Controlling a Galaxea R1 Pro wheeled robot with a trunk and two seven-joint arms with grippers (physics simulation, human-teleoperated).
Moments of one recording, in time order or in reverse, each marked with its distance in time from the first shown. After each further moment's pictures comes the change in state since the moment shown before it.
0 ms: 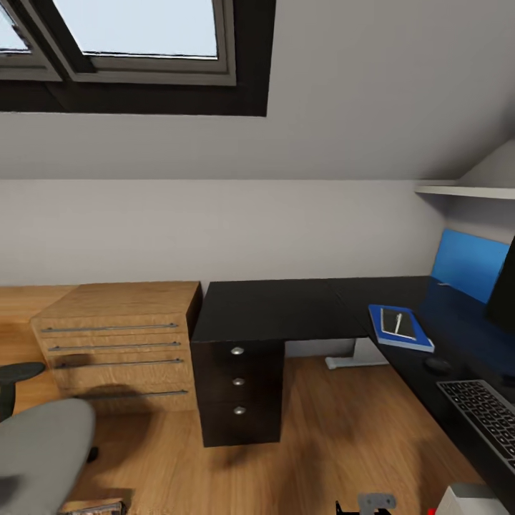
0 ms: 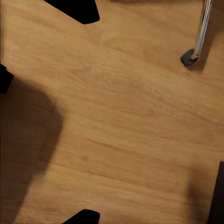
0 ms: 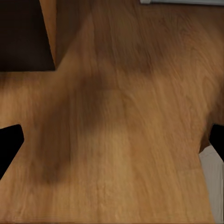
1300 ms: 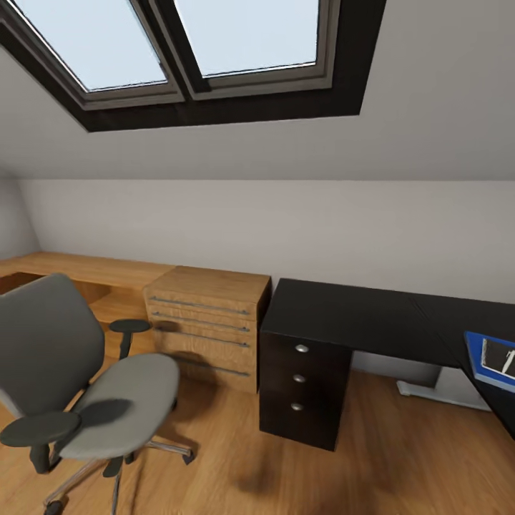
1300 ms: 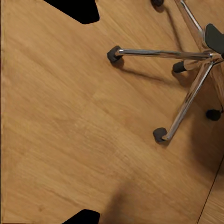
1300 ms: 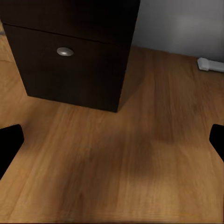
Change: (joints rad) left arm -0.002 -0.071 -0.001 0.297 0.012 -0.334 -0.245; right arm 0.133 -0.002 0.007 -0.001 0.003 -0.356 -0.053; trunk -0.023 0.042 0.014
